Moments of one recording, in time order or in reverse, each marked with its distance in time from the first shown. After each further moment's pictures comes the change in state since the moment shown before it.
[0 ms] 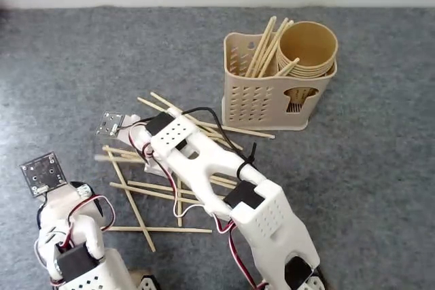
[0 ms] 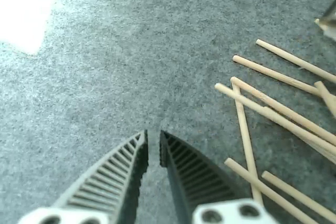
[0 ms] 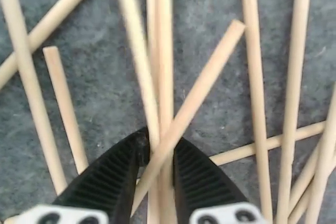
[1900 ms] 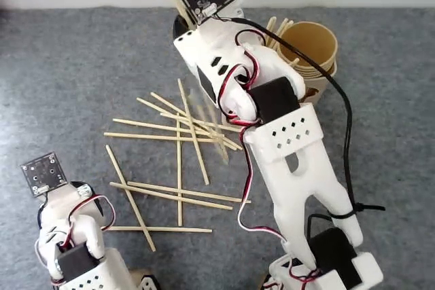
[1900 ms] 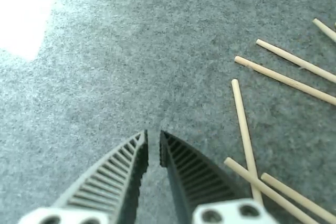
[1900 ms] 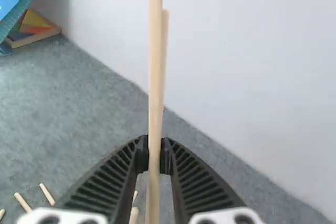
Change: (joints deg) left arm 0.0 0.0 0.0 0.0 0.0; right arm 17.0 -45.5 0.1 -17.8 -16.6
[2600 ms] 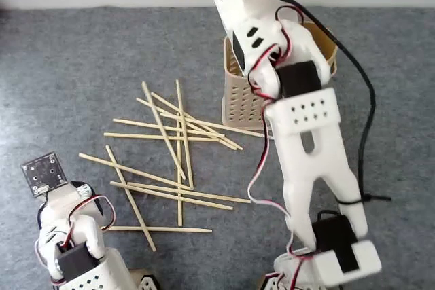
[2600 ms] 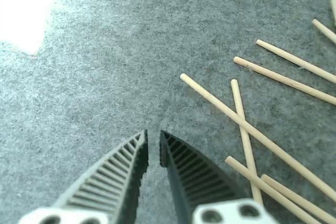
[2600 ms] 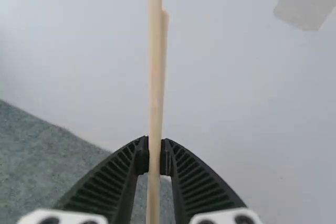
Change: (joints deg) left arm 0.0 0.0 0.0 0.0 0.0; right arm 11.3 6.2 0.0 -15.7 0.0
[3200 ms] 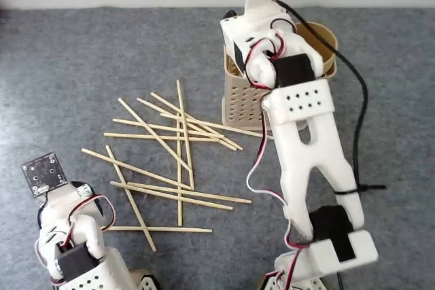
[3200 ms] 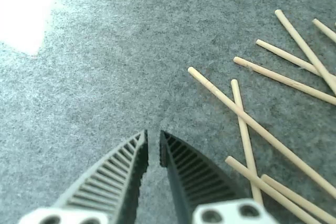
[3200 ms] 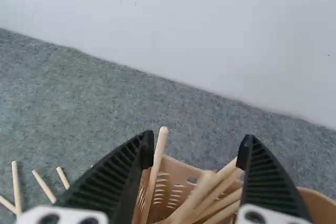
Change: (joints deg) left arm 0.0 0.0 0.0 0.0 0.0; right arm 0.6 2.0 0.0 17.1 -9.4
